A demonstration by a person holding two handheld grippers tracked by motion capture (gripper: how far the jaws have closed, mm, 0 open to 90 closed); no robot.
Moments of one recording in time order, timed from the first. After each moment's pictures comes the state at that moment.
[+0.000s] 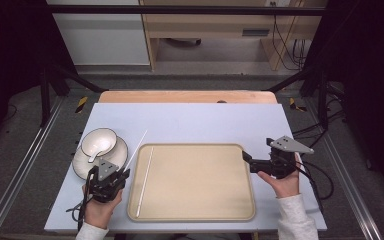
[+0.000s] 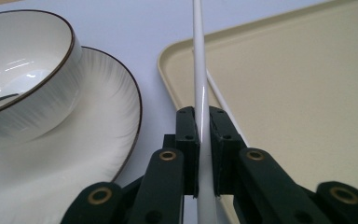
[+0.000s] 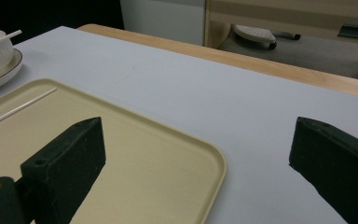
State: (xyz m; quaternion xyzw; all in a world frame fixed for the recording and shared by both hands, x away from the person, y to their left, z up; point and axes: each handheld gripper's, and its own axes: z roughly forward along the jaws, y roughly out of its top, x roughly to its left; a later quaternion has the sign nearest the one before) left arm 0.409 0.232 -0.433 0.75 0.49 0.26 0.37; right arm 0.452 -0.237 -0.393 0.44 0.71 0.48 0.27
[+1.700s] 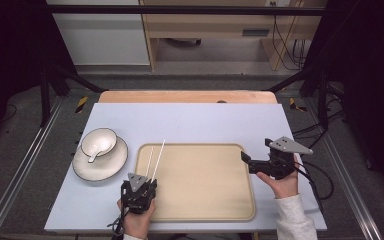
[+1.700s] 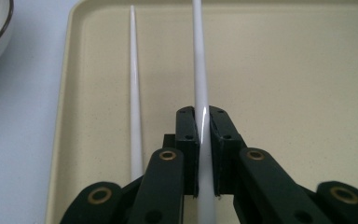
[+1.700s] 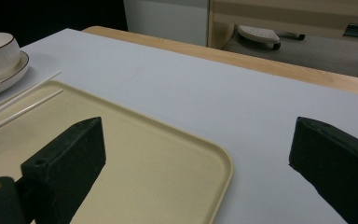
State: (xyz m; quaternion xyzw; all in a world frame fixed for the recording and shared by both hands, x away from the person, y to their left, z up) left arm 0.397 0.157 -0.480 0.69 0.56 0.23 0.38; right arm 0.451 -0.234 -0.394 0.43 0.71 0.48 0.27
